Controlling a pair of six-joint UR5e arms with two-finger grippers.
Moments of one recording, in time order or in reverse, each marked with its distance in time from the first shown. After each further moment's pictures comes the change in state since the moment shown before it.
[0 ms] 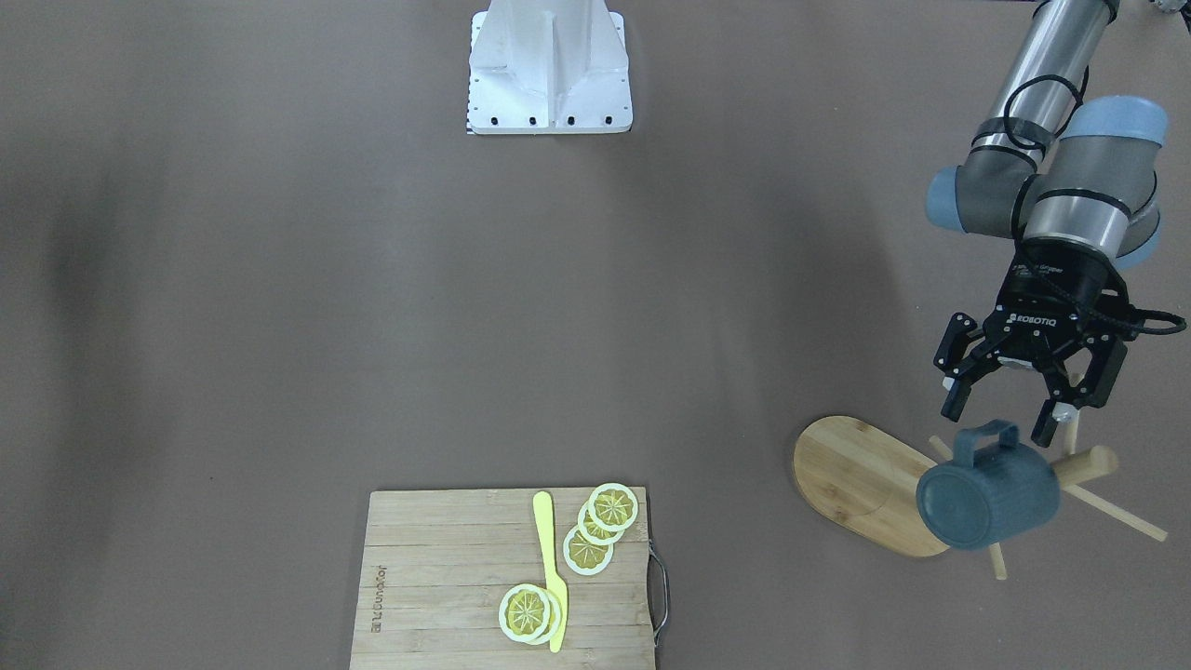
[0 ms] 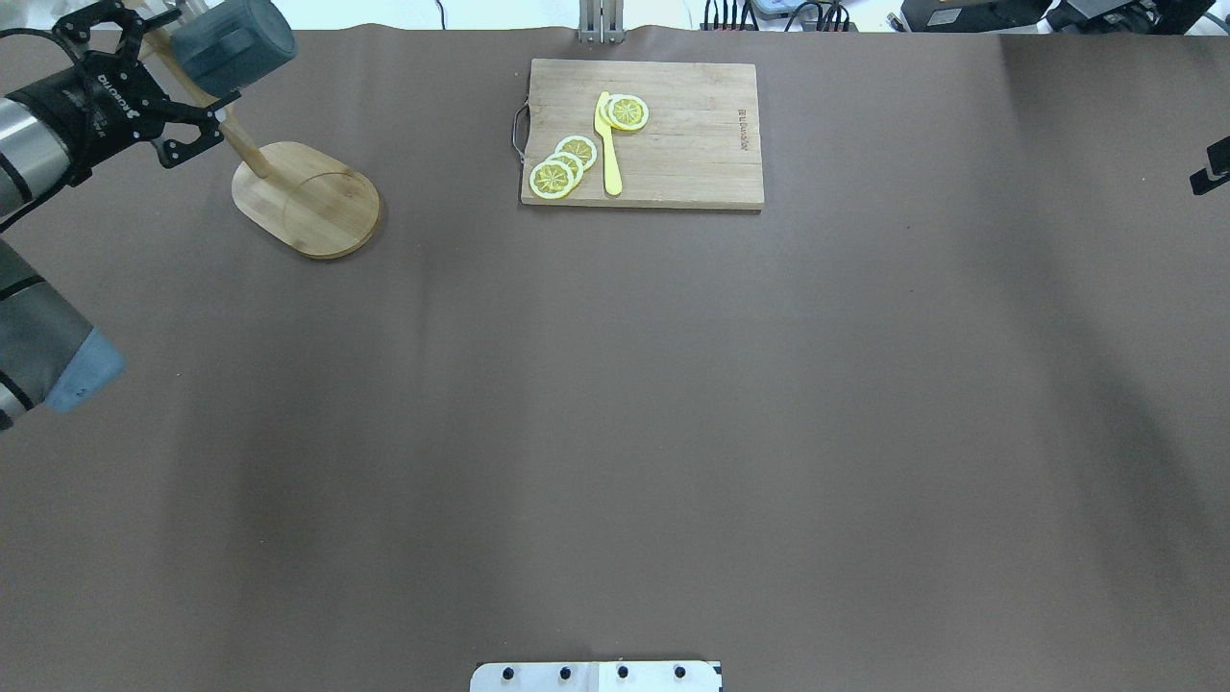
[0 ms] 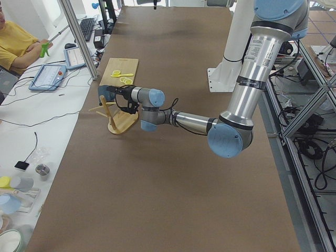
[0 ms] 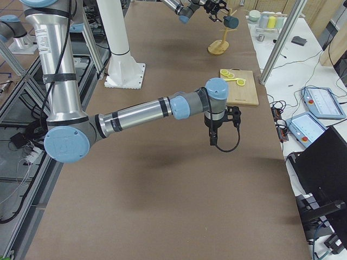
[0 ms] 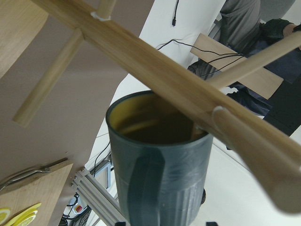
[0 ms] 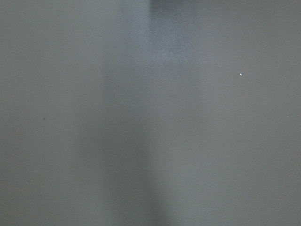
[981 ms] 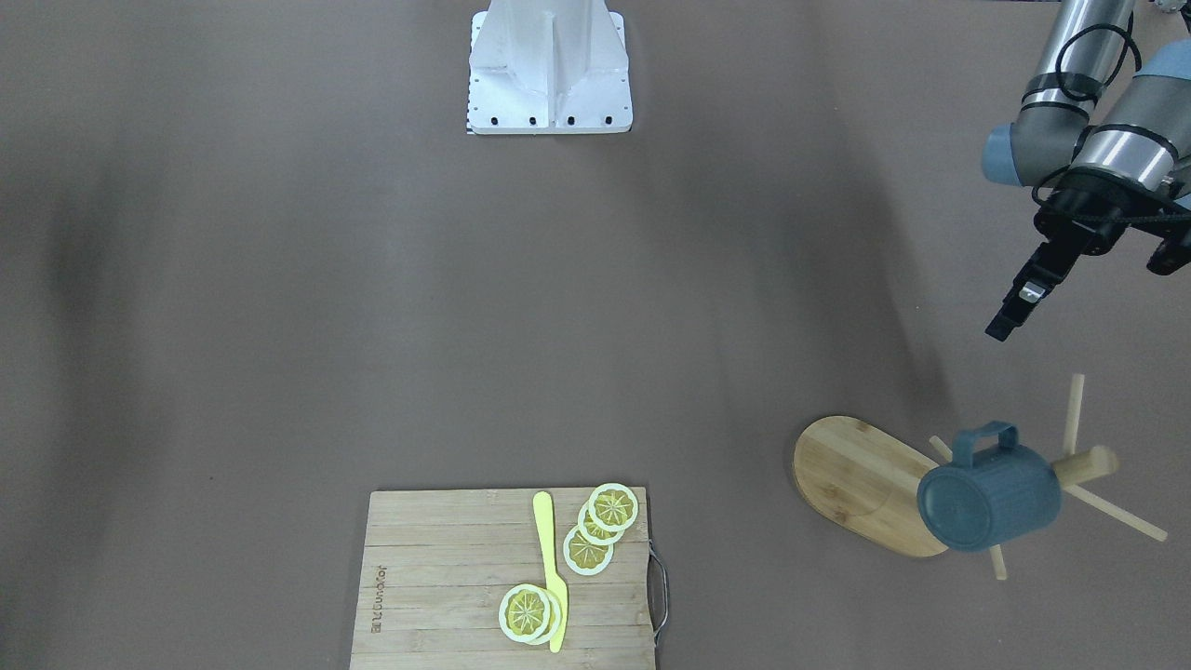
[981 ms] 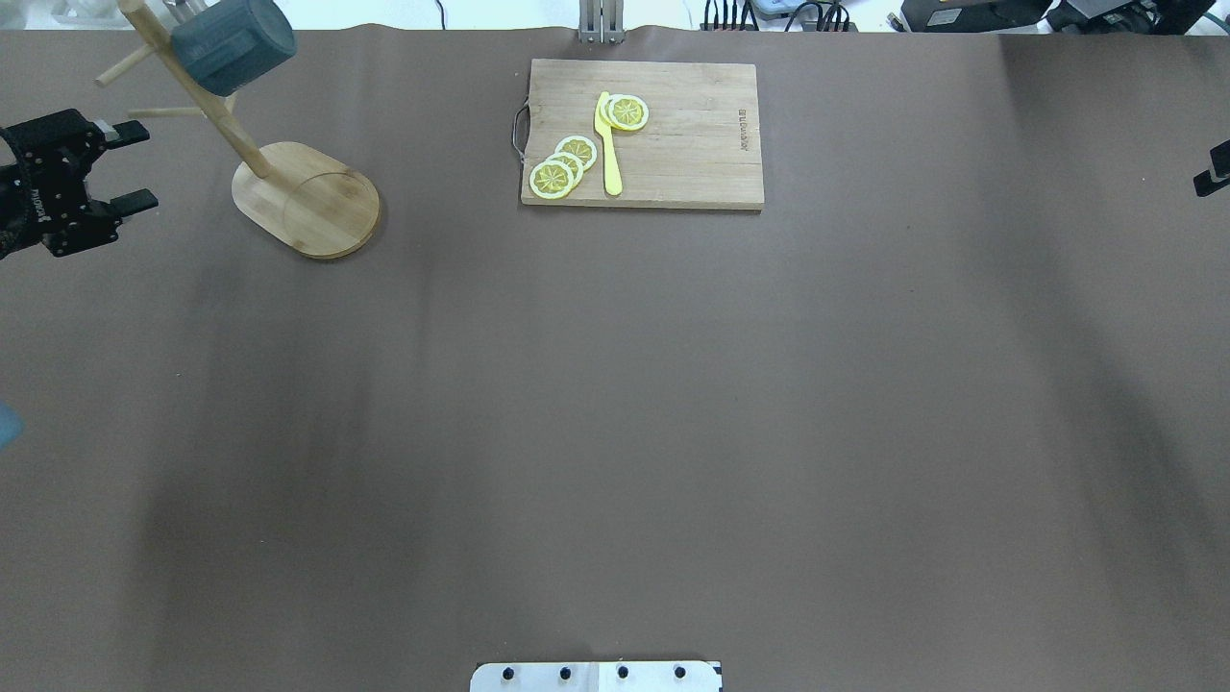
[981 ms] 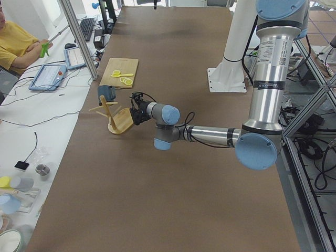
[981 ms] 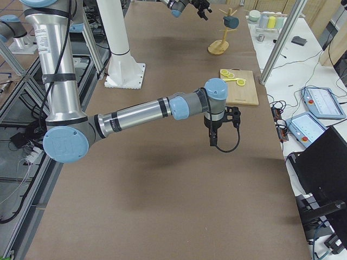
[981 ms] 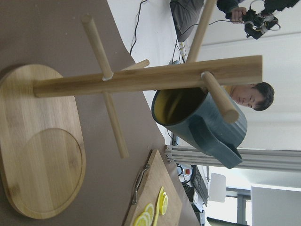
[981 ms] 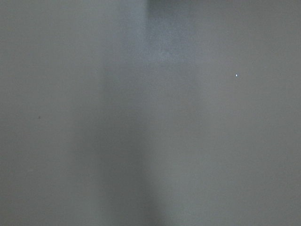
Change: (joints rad) left arm -0.034 0.225 -0.086 -0.085 -0.228 1.040; right arm 0.001 -0.010 0.003 0.005 -0.013 -0.010
